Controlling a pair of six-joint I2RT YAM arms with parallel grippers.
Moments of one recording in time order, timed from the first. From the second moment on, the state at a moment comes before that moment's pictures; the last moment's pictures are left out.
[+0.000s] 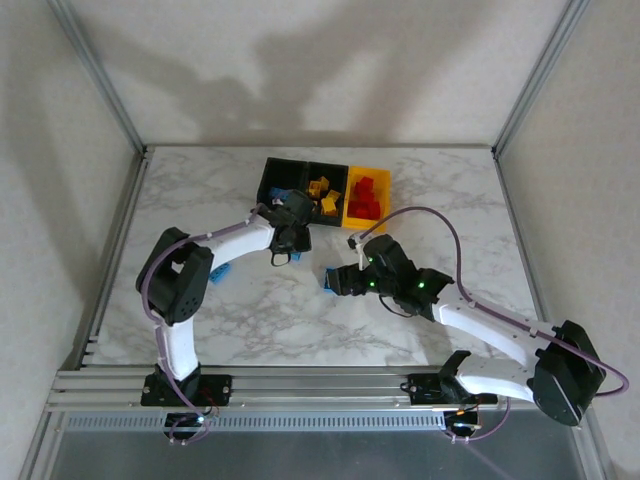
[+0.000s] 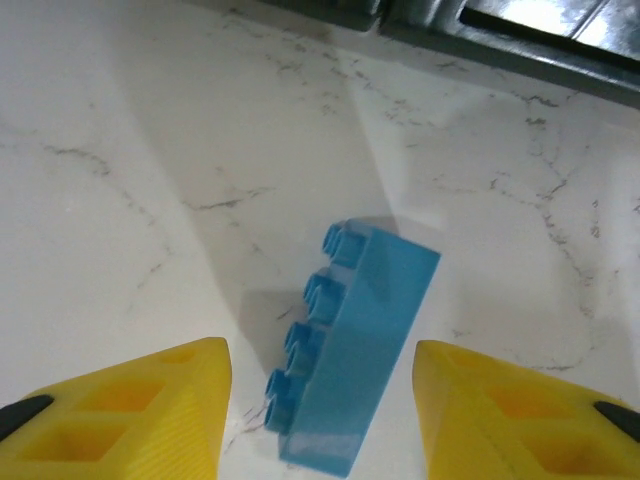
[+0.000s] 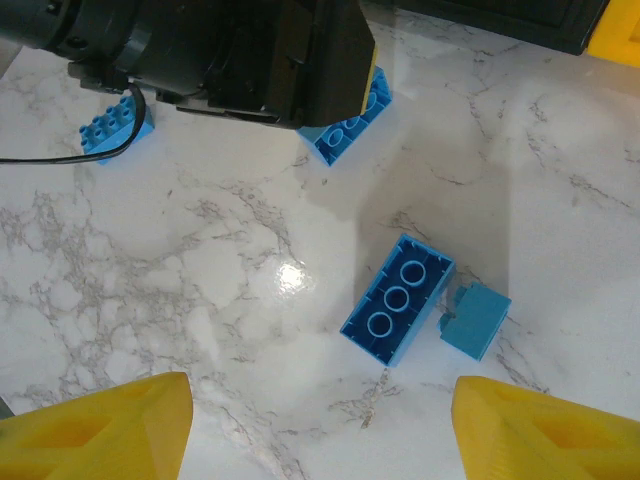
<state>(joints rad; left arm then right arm) -0.59 1.91 1.31 -0.56 -0.15 -0.70 0.83 1.15 0.72 -0.28 -0.06 0.43</state>
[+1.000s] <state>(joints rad) -0.52 1.93 1.50 -0.62 -0.18 -0.65 0.82 1.23 0.75 -0.24 -0.08 0.44</state>
